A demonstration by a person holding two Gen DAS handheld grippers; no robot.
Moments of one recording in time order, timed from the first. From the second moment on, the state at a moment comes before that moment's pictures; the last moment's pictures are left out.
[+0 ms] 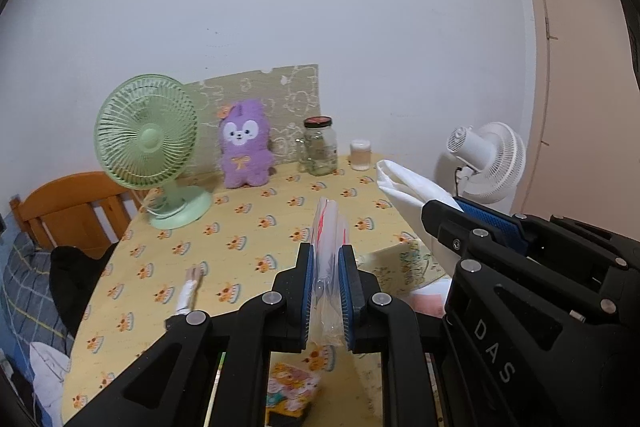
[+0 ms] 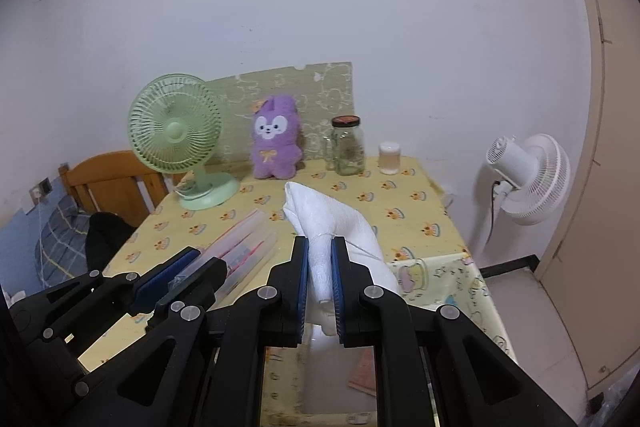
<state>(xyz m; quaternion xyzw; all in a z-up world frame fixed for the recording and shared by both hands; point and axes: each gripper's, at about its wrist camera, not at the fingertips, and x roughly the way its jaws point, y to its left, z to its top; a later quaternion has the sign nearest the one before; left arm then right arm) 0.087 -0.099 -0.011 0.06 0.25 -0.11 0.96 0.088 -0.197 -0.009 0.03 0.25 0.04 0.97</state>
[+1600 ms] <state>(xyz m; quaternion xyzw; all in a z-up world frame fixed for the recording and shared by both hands) 0.115 -0.170 -0.081 0.12 0.36 -0.17 0.91 0.116 -0.261 -0.090 0.09 0.36 -0.01 0.93</state>
